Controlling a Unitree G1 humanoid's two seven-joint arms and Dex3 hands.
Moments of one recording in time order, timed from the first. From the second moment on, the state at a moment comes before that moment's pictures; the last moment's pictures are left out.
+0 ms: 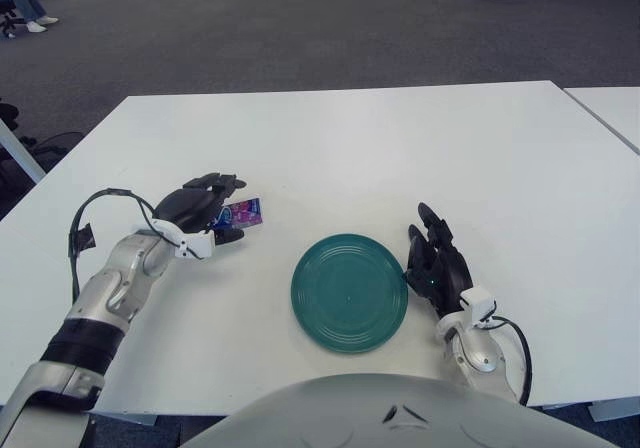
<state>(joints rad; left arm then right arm) -0.07 0.67 -0.15 0.20 0.71 -0.24 -0.13 0.49 0.08 0.15 -0.30 -0.05 0.05 -0.01</state>
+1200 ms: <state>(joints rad) -0.37 0.62 -0.30 0.75 0.61 -0.33 -0.23 0.50 0.08 0.13 -0.32 -0.04 0.07 0.01</state>
